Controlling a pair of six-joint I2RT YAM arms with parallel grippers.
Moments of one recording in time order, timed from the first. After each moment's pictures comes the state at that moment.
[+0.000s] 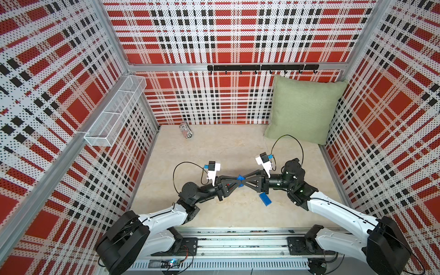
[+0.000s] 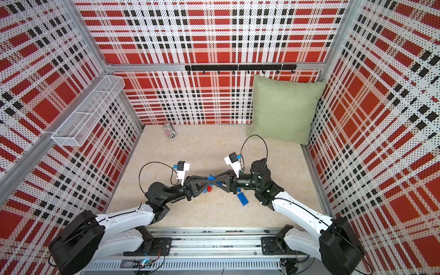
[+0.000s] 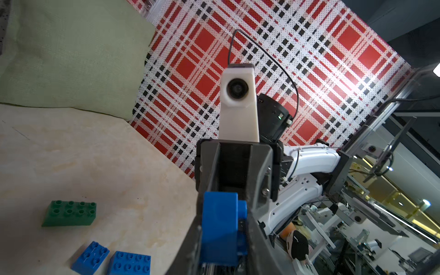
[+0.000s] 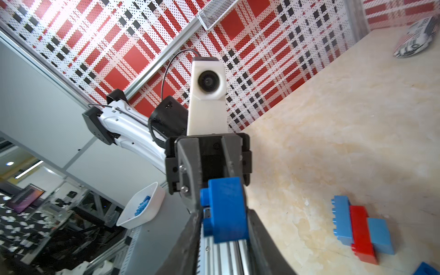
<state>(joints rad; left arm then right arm) -0.69 1.18 0.29 1.18 0.60 -0.85 0.63 1.12 0.61 0.46 -0.86 0.57</state>
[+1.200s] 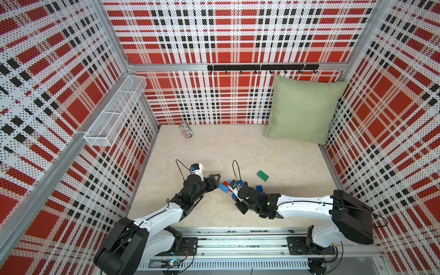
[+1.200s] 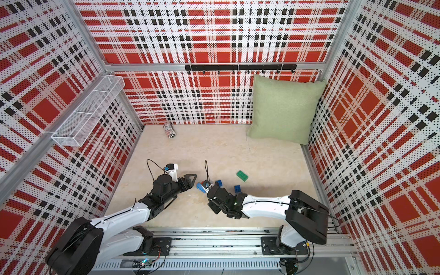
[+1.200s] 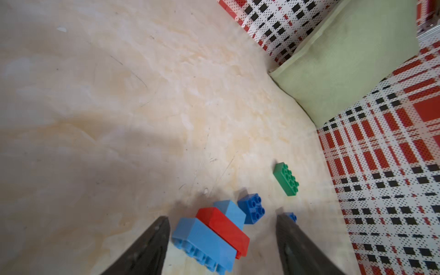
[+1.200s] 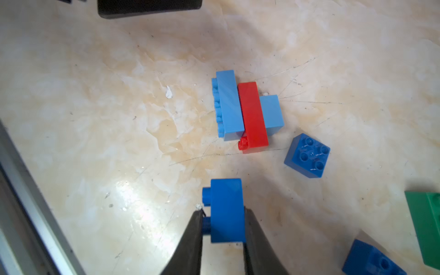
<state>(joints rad) -0.47 1.17 0.29 0.41 0.08 -0.79 1.15 1.52 0.75 -0.06 0.28 0.21</state>
